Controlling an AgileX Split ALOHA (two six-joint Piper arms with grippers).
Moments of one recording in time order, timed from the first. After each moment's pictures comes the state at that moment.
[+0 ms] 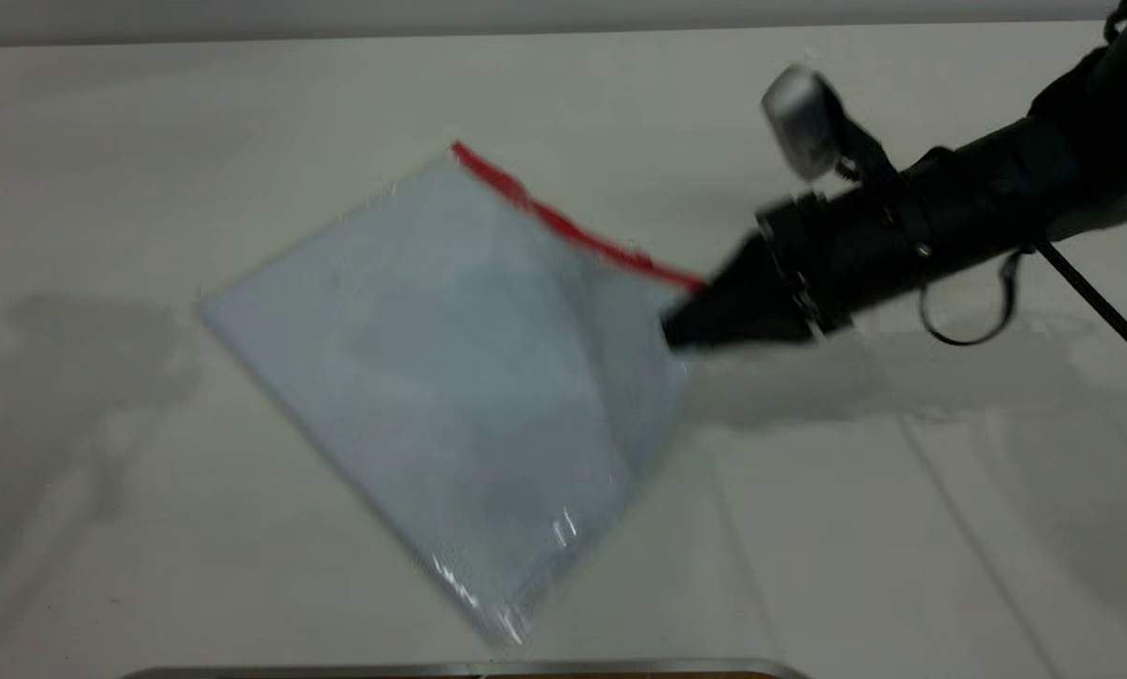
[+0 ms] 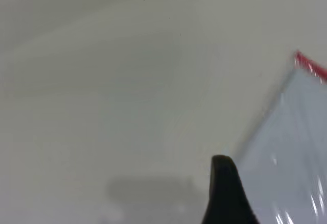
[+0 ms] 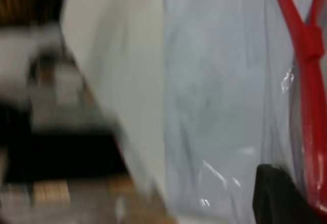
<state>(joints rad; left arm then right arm) -0.07 1.41 -0.87 -0.14 0.25 0.17 0.14 2.52 -1.18 1.35 1.01 -1.52</state>
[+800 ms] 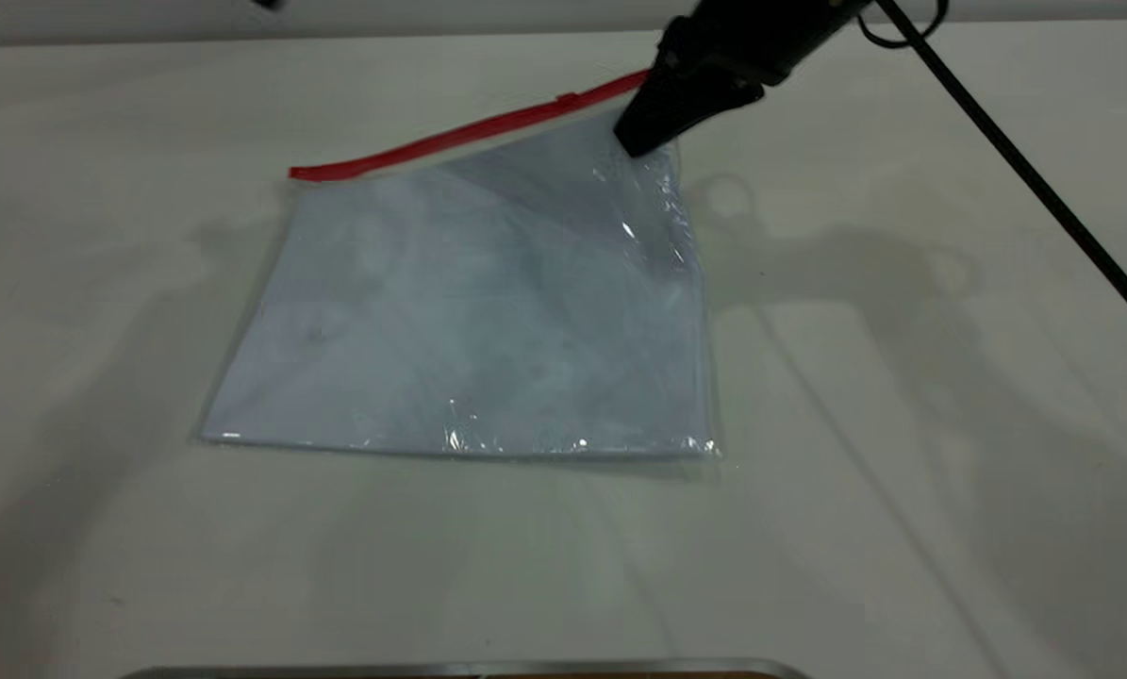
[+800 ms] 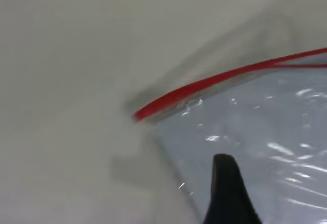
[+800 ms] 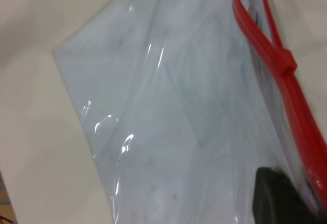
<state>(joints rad) -0.27 1.99 -1.37 -0.22 0.44 0.50 0.29 2.34 -1.53 1.05 0.75 -1.30</state>
